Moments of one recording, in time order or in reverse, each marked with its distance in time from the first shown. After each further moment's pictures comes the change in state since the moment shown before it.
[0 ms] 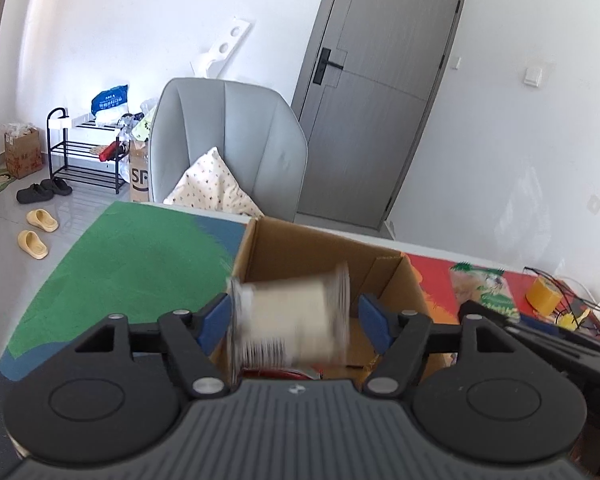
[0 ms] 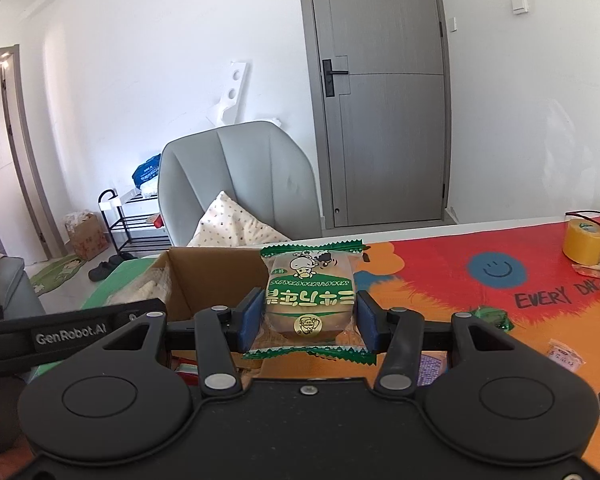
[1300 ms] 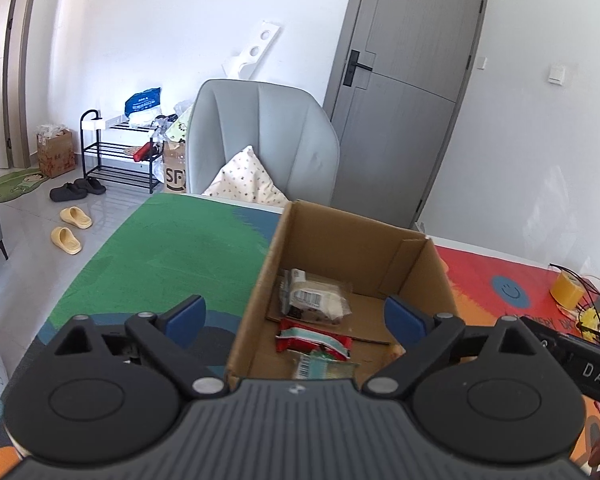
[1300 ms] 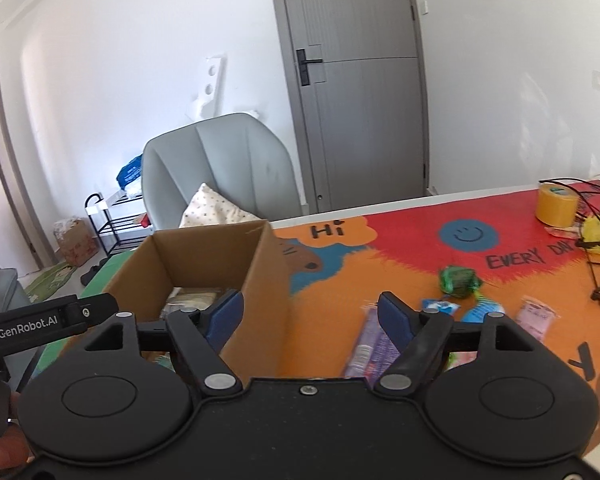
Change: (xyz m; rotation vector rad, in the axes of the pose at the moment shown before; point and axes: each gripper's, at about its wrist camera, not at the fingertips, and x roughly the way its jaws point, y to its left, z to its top) left arm -0.019 -0.004 -0.018 0.004 0.002 0.100; right arm -0.027 -0.023 -0.019 0.083 0.025 -0.064
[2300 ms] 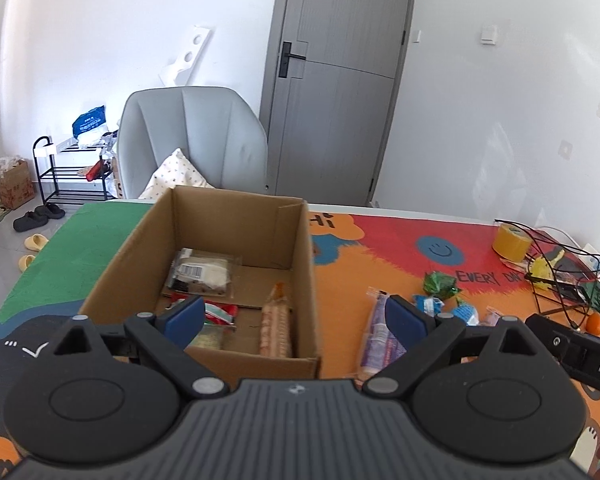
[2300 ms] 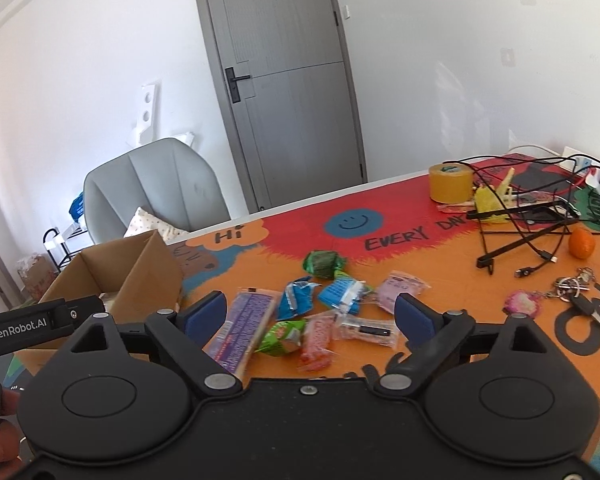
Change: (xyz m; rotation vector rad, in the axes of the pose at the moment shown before) left arm -0.024 -0.092 -0.034 0.144 0.007 -0.097; right arm -0.055 -0.098 -0.023 0.122 -0.037 -0.123
